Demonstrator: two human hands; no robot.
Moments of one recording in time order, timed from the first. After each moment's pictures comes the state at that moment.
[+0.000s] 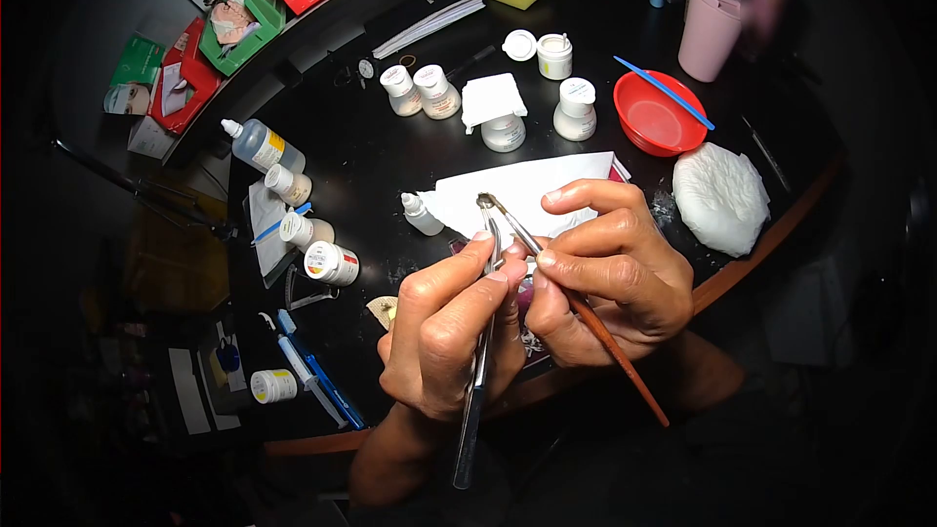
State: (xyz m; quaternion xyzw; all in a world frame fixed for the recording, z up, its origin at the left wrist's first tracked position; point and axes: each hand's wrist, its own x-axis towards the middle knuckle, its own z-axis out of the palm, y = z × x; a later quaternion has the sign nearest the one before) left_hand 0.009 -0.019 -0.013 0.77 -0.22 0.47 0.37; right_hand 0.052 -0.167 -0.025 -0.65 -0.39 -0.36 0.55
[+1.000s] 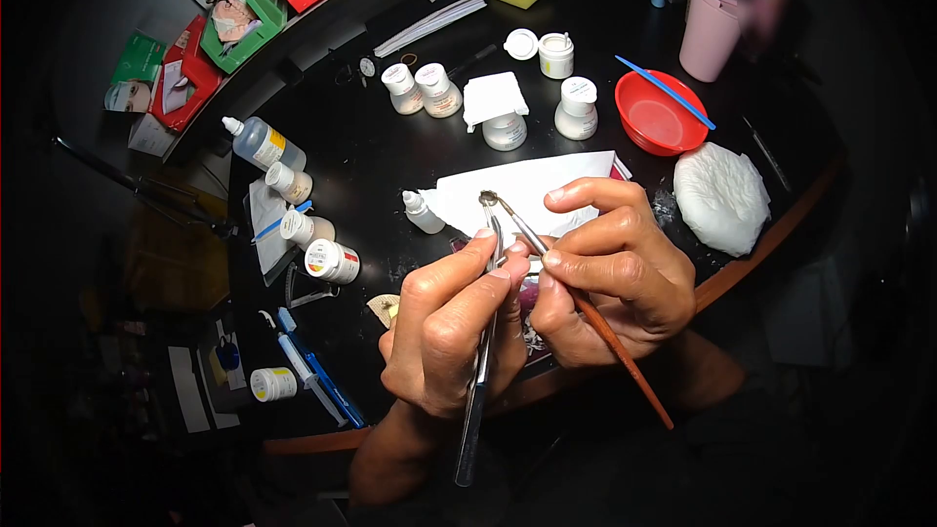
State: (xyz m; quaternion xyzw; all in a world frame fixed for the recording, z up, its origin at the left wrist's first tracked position) left_hand 0.009 -0.018 -0.013 0.77 -0.23 0.47 0.36; right_hand 0.053 -0.167 -0.026 -0.64 -0.39 -0.37 0.55
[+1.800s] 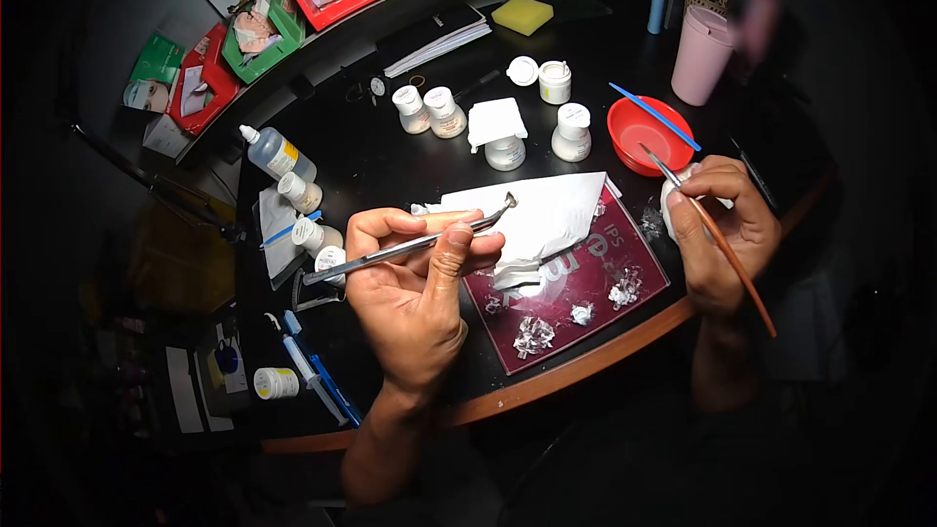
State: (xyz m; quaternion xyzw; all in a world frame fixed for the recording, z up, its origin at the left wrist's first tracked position) left_hand 0.024 0.000 -0.010 0.58 -0.11 0.23 0.77; right_hand 0.061 -0.254 -0.010 -0.73 -0.19 -0.34 0.56
